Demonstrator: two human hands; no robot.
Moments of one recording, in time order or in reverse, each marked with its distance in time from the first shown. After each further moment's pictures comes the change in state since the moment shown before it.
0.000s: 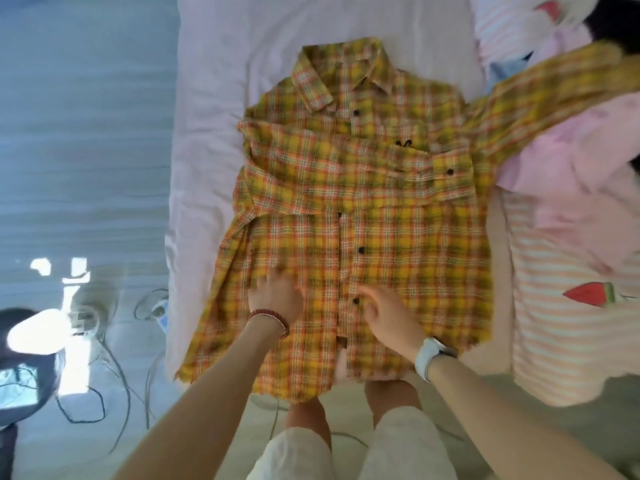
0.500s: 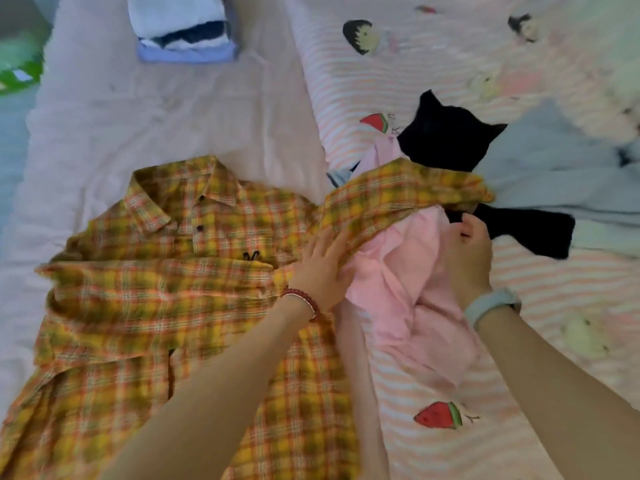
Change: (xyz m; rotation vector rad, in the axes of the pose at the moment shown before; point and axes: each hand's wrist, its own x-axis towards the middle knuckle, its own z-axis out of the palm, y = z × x) left_hand 0.103 0.368 -0.092 -0.233 0.229 0.631; right_hand 0.070 0.192 -0.357 0.569 1.011 0.249
